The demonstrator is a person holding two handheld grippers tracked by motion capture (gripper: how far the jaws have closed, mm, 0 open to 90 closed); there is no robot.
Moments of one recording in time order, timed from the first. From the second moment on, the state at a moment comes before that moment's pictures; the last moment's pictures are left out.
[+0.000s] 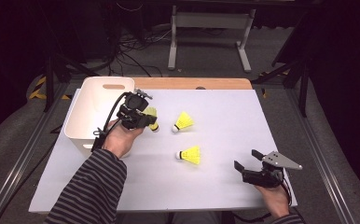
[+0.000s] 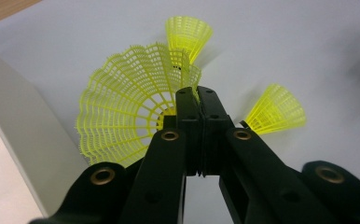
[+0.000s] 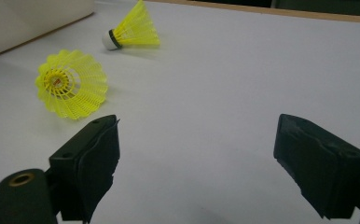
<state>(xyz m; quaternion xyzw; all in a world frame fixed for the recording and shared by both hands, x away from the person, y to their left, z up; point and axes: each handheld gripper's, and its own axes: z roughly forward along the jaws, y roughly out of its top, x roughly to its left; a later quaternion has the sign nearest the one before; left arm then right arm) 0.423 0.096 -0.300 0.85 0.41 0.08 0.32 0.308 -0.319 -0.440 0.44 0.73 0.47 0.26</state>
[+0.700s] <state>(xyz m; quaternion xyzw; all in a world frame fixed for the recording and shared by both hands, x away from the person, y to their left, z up) 0.437 0.108 -0.291 0.84 0.42 0.09 0.33 0.309 -0.319 -0.441 0.44 0.73 0.46 0.25</state>
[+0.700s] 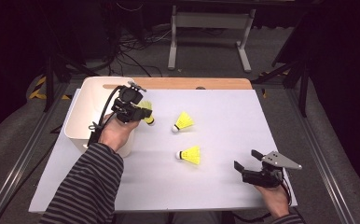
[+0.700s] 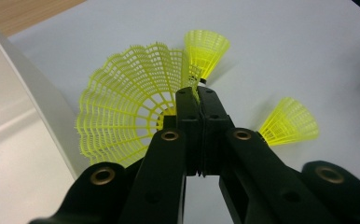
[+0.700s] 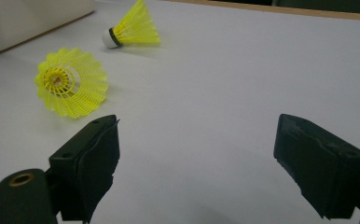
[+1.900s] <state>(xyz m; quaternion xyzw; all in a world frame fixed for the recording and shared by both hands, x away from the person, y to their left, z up) 0.440 0.130 -0.265 0.82 0.44 0.12 0.34 0.309 -0.319 -0.440 0.44 0.73 0.47 0.25</state>
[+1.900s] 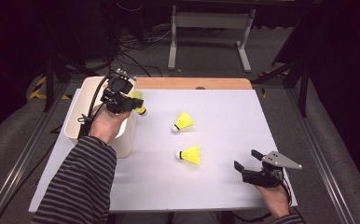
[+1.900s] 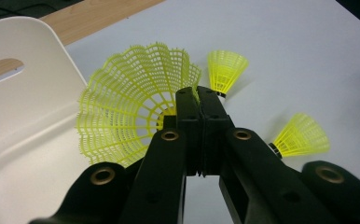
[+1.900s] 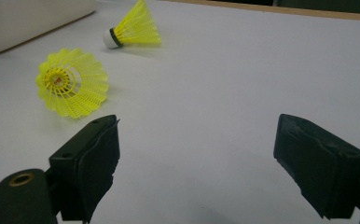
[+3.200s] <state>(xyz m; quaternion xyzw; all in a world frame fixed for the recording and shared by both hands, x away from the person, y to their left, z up) 0.438 0.171 -0.254 0.80 0.48 0.14 0.34 0.309 -0.319 -0.441 0.44 0.73 0.46 0.25</state>
